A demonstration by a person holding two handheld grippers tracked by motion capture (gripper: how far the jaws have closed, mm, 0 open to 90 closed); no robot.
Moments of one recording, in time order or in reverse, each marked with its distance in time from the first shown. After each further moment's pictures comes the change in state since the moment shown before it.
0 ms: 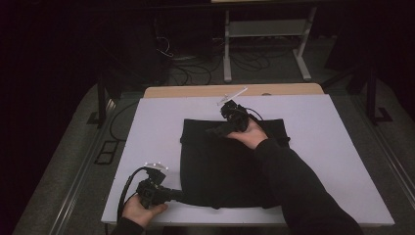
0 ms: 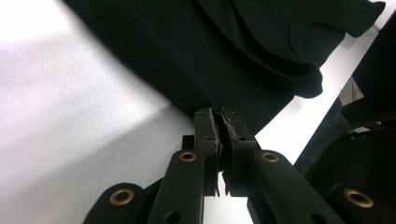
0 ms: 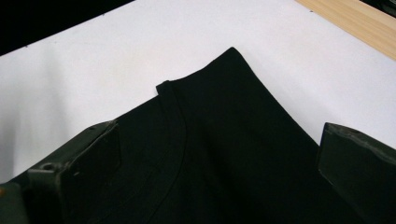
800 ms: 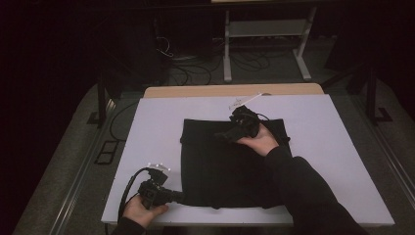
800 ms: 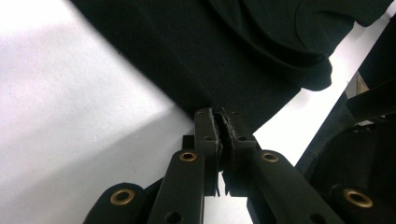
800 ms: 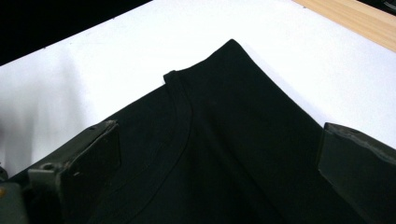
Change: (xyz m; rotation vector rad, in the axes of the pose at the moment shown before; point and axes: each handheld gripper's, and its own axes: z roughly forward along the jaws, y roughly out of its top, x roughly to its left) left arm -0.001 0.000 0.005 0.031 0.012 0.003; right arm 0.001 -0.025 -0.024 -0.051 0.013 0.032
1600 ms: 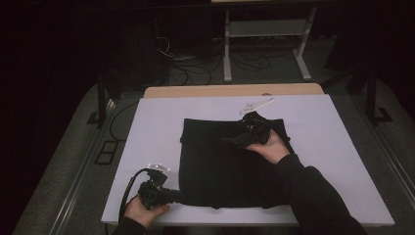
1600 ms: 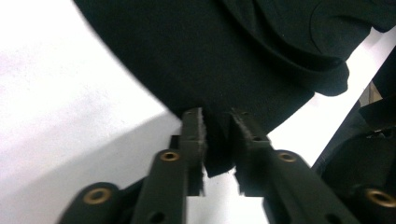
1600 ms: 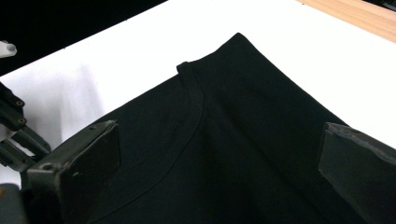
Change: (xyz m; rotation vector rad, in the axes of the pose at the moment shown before) left arm 0.001 -0.002 0.003 -0.003 0.035 -0.017; right arm 0.007 -0.022 -0.028 -0.027 0.015 0.017
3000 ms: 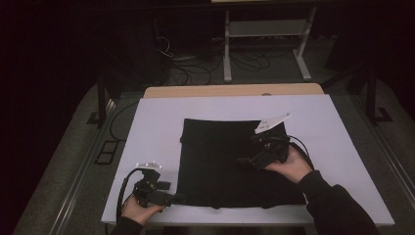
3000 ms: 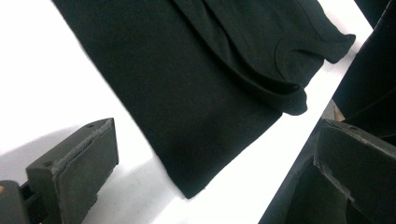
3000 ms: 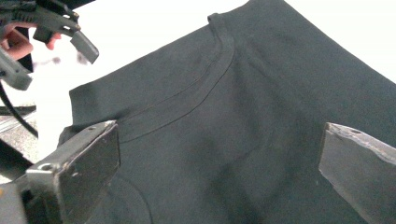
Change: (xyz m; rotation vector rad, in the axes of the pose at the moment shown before) left arm 0.008 -0.005 -0.013 -0.131 -0.097 -0.001; right arm 0.025 -0.039 -0.043 0.074 0.031 -0.045
